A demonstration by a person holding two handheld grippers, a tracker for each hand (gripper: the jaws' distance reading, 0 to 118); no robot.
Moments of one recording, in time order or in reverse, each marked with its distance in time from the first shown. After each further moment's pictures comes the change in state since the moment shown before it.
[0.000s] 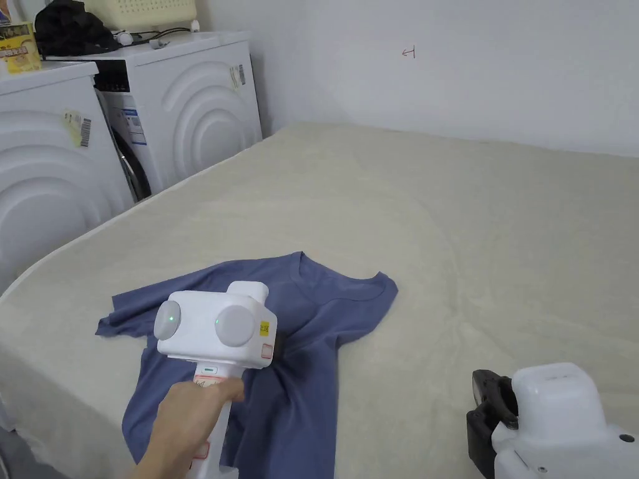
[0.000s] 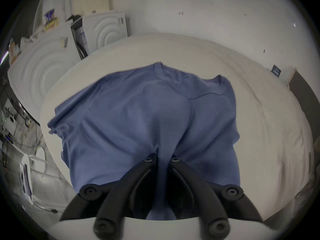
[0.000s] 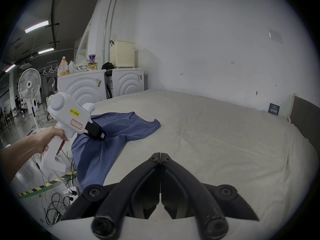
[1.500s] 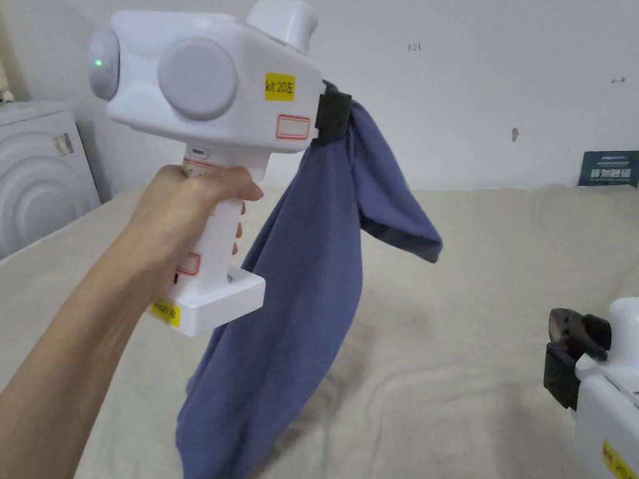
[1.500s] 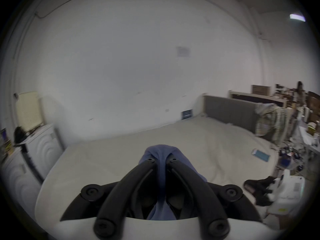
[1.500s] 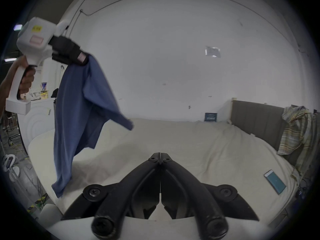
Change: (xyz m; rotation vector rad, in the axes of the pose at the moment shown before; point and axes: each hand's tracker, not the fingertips) left arm 0.258 0.124 0.311 0.655 -0.616 -0.483; right arm 0.137 0.022 0.166 0.202 -0.499 -0.121
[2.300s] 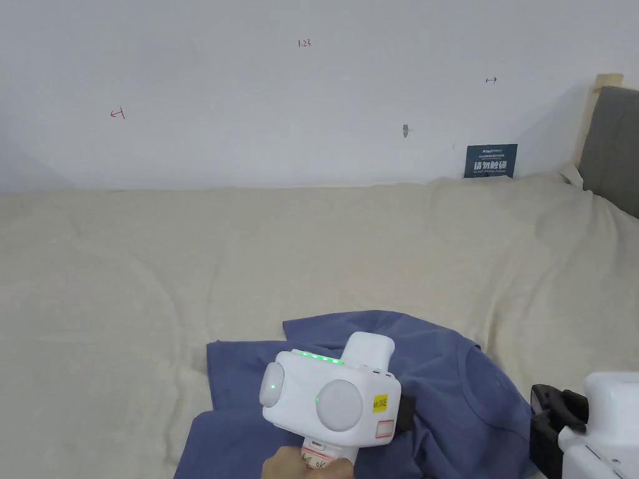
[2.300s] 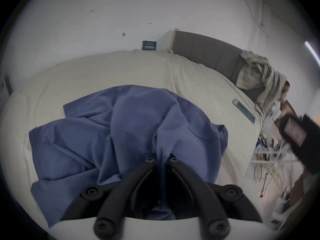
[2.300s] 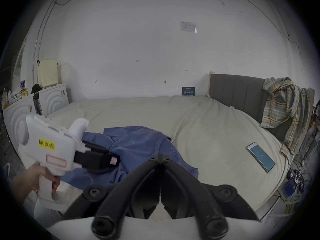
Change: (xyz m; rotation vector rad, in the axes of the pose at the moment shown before) left arm 0.136 -0.242 -0.194 -0.523 -0.267 0.237; right arm 0.080 -0.049 -0.002 -0.210 -0.140 -0.076
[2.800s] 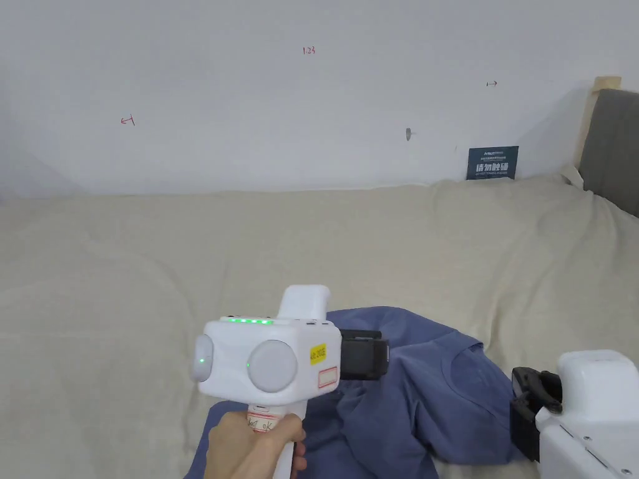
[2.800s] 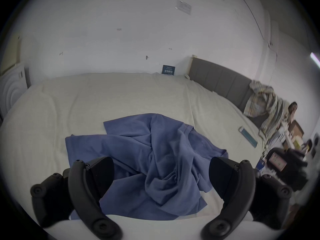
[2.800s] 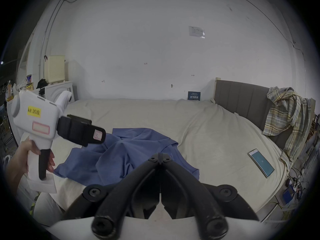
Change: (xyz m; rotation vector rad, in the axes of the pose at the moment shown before) left arm -0.036 0.005 0.091 0.210 0.083 0.086; right arm -0.023 0.004 0.022 0.027 0.038 0.055
